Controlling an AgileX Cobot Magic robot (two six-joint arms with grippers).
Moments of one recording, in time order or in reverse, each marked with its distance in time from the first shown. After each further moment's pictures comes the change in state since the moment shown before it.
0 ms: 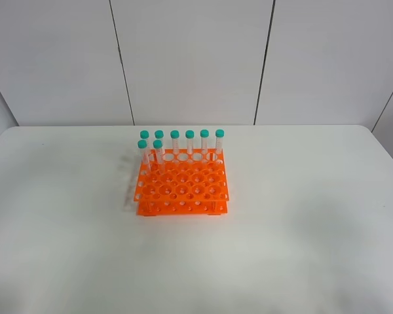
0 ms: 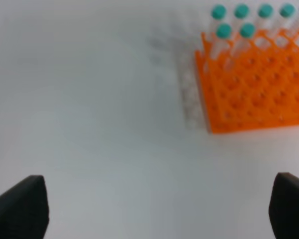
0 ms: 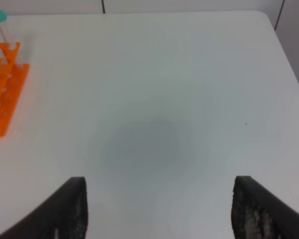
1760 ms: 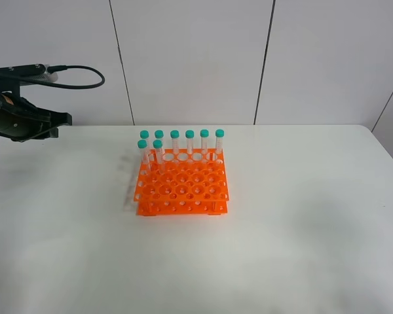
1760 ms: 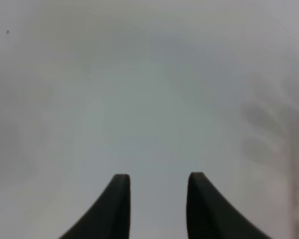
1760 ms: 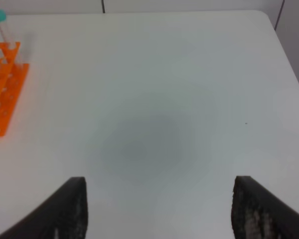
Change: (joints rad) left arm 0.146 1.045 -0.137 0.103 -0.766 -0.099; right arm 0.000 0.000 0.000 0.000 0.000 0.000
